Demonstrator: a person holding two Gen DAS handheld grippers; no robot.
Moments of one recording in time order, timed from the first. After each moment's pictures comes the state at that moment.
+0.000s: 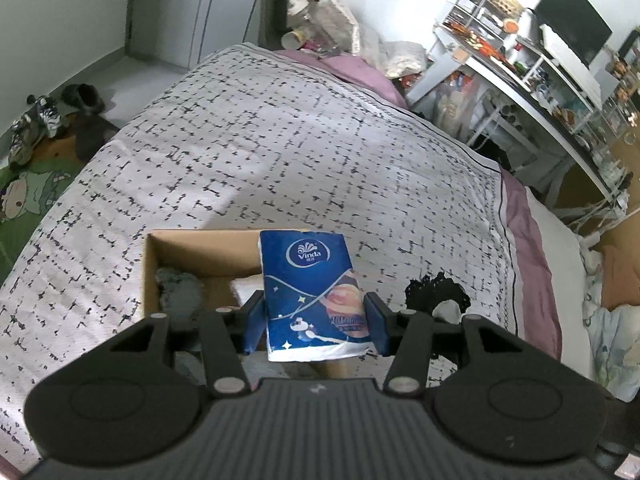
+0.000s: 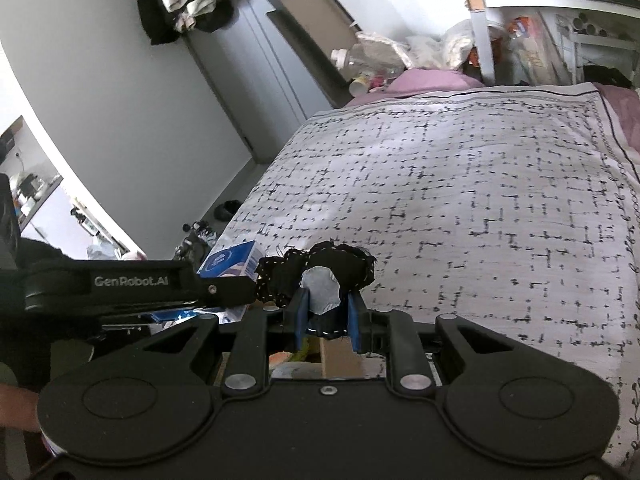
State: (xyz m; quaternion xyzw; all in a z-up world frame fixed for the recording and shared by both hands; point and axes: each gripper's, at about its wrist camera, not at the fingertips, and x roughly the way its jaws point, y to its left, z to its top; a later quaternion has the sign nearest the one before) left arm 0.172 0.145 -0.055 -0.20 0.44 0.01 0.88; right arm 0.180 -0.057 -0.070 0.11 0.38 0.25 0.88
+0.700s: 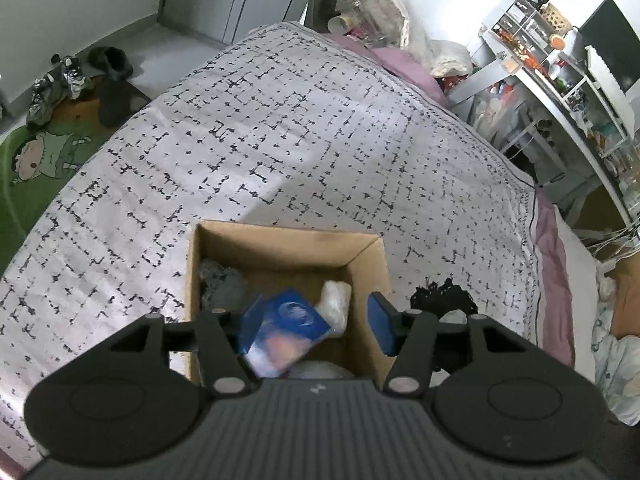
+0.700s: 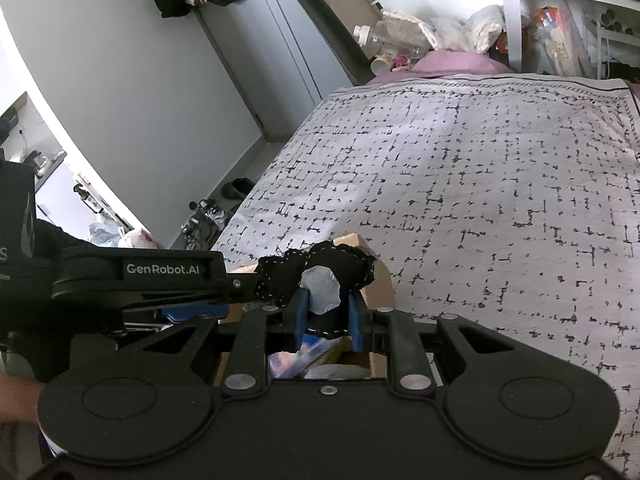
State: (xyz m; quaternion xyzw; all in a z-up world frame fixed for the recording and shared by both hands) left arm 0.185 0.191 -0.081 -0.23 0.46 0.04 0.85; right arm 0.188 -0.009 -0.081 0.09 0.40 0.26 0.87
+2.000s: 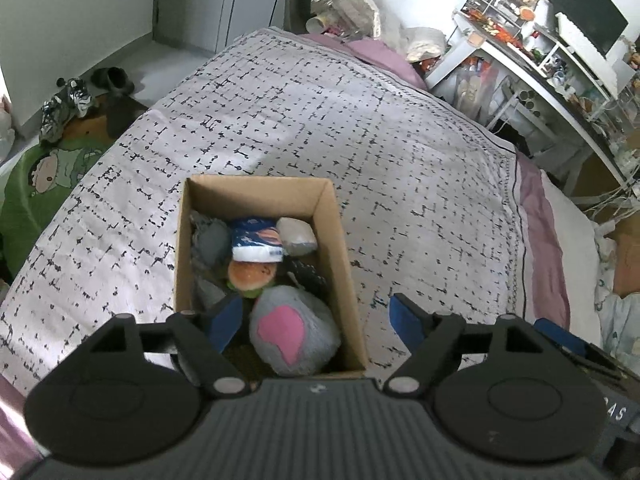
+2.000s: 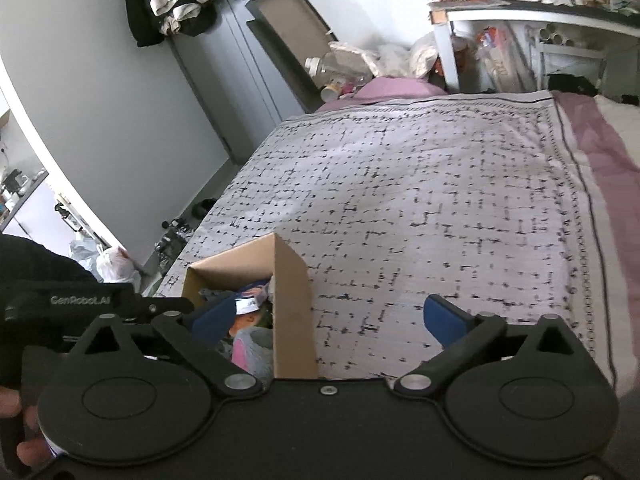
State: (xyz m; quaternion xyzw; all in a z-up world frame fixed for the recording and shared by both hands) left arm 0.118 0.125 -0.040 -0.18 0.46 0.05 0.87; right arm 0.140 -0.125 -0.049 0.09 0.37 0.21 0.90
